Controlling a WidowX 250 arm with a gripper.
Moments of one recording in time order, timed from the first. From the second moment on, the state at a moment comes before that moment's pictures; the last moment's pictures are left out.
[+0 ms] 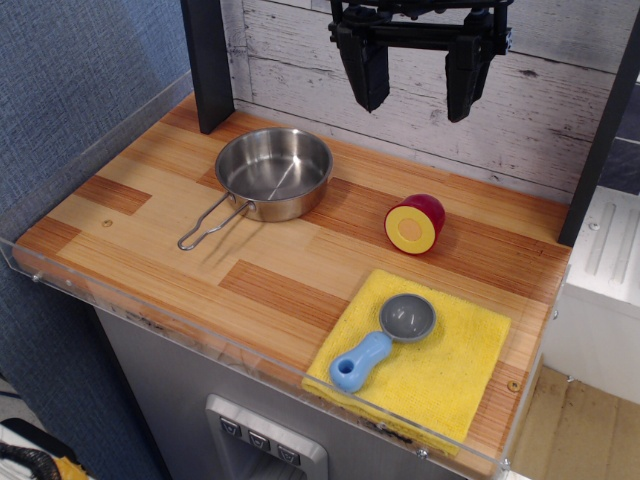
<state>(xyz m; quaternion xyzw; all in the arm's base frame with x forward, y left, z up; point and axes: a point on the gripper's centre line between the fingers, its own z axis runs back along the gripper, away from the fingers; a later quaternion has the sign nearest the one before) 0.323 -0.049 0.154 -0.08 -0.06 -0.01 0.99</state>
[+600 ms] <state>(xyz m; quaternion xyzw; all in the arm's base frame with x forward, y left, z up) 0.335 -0.049 0.140 -0.12 -0.04 0.01 0.99</state>
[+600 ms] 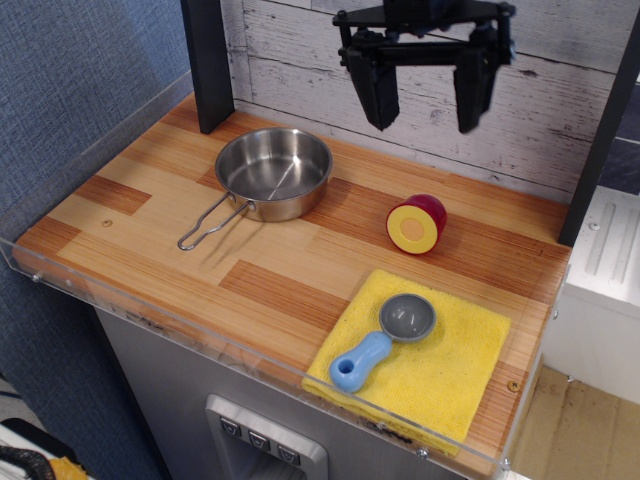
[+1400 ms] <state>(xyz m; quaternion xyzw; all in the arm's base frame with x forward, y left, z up) 0.398 -0.043 0.099 -0.10 -0.04 0.00 0.99</state>
